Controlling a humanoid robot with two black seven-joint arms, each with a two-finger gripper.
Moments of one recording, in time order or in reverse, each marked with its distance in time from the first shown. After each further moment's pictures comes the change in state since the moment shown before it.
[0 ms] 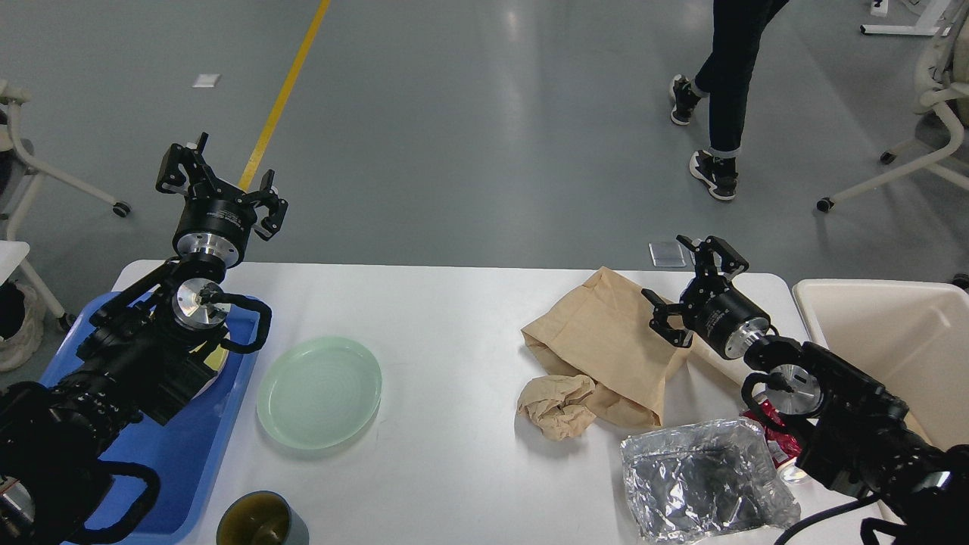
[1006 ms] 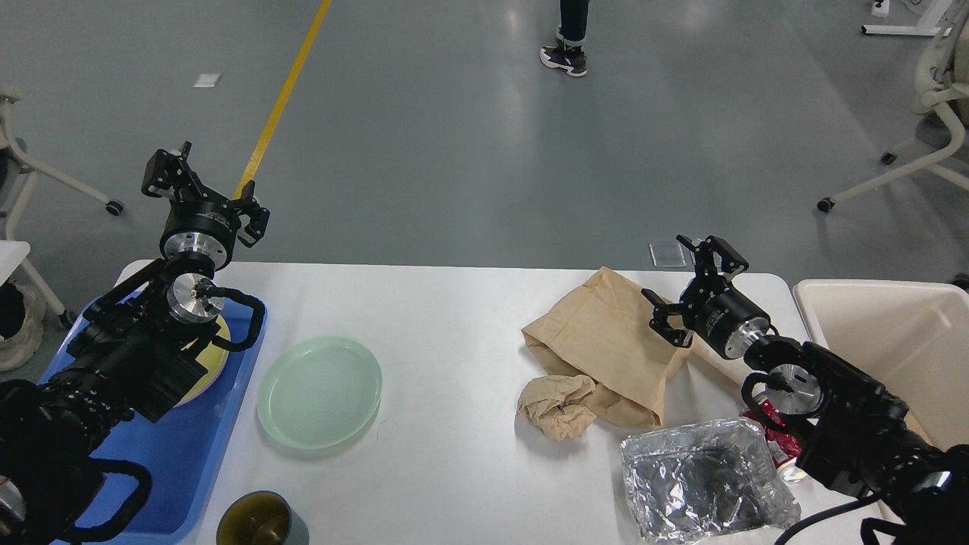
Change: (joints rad) left arm -0.011 0.019 0.009 -0.008 0.031 0.124 0.001; right arm 0.000 0.000 0.000 0.000 -0.001 0.000 0.000
